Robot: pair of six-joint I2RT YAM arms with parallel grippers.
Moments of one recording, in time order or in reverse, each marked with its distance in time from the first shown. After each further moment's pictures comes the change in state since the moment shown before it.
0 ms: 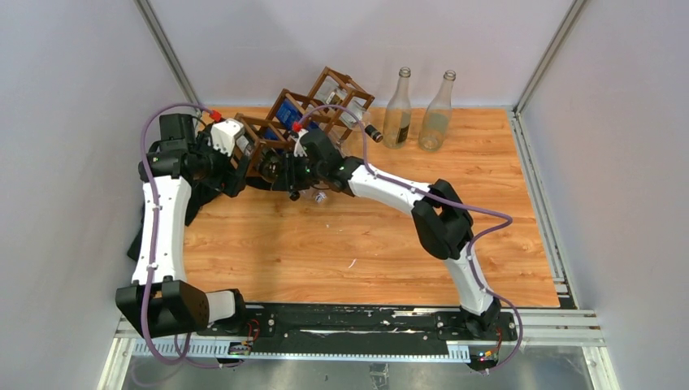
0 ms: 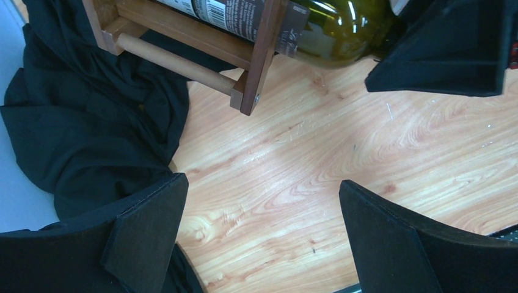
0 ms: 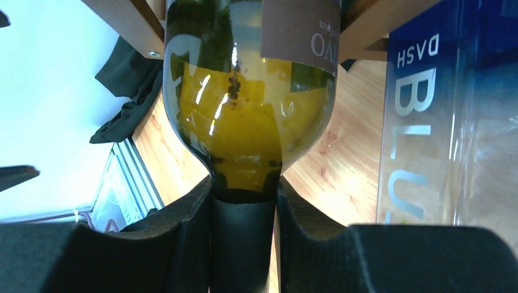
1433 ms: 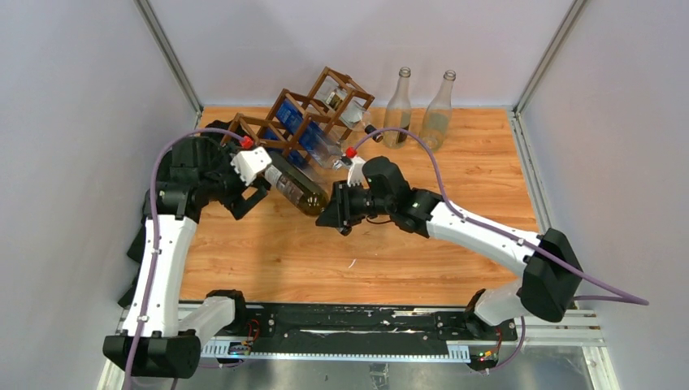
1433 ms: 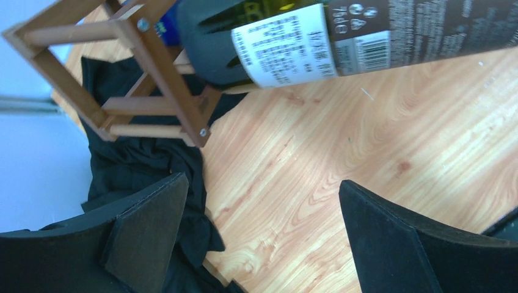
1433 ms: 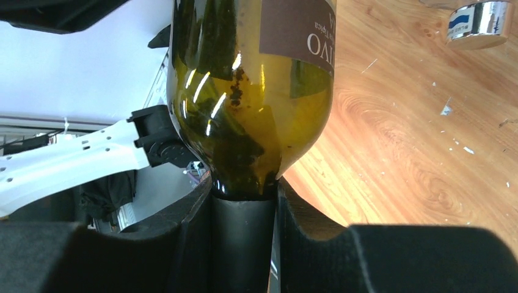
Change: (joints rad) left arm -0.163 -0.223 -0.144 0.040 0.031 0.259; right arm 0.027 -0.748 -0.717 -0.002 -0.063 0.035
